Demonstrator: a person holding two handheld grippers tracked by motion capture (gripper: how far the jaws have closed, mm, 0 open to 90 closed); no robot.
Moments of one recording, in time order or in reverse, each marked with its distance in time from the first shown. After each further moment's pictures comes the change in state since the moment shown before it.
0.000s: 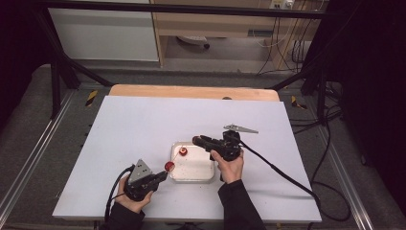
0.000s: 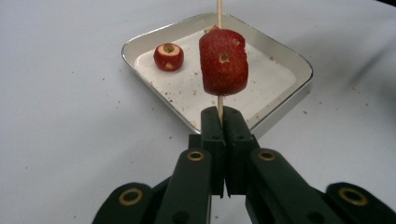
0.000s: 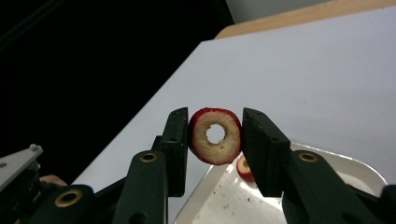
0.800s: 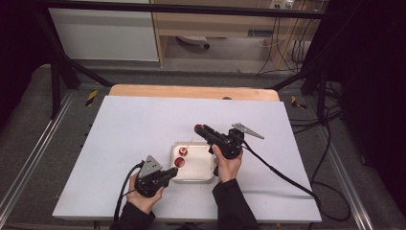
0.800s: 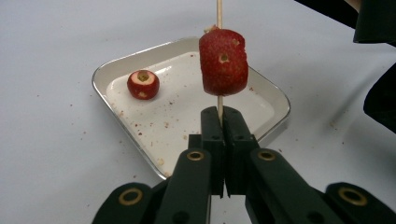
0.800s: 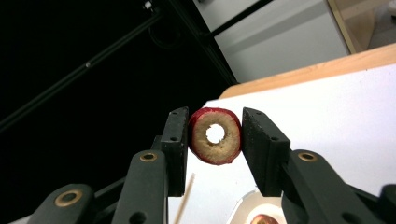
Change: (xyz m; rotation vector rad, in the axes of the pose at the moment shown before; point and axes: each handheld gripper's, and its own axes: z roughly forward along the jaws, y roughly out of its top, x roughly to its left) left arm -0.019 0.020 0.018 -0.034 -0.020 -0.057; right arm 0.002 0.002 -0.002 -0.273 0.025 0.045
